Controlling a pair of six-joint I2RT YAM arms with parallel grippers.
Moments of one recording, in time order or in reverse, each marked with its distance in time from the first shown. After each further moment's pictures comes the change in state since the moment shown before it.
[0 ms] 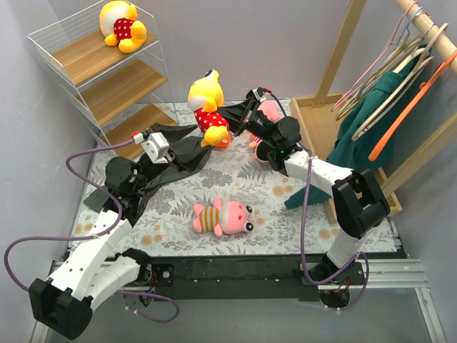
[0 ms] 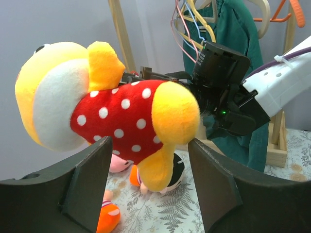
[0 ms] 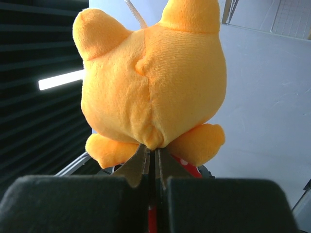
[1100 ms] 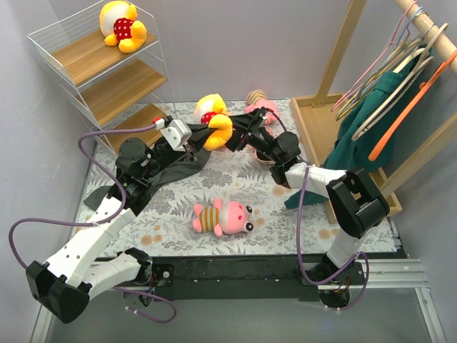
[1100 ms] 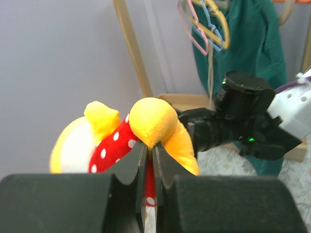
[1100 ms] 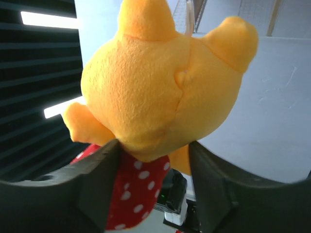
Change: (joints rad) left arm -0.137 0.130 0.191 -0.185 -0.135 0.160; right arm 0.005 0.004 -0.190 0.104 0.077 0.058
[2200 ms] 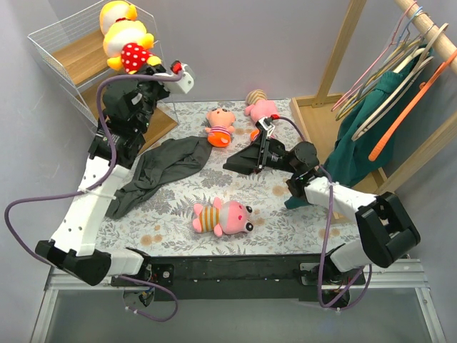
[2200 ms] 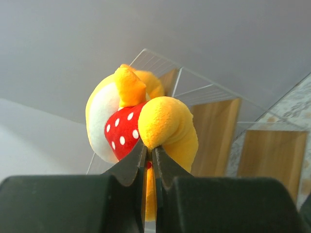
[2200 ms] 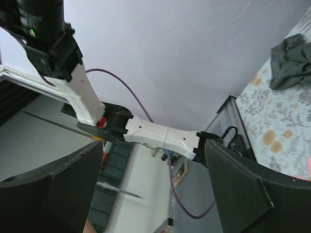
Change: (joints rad) left arm 0.117 0.300 0.710 -0.665 -0.699 0.936; right arm -0.027 -0.273 -0.219 -0.140 -0.382 -0.441
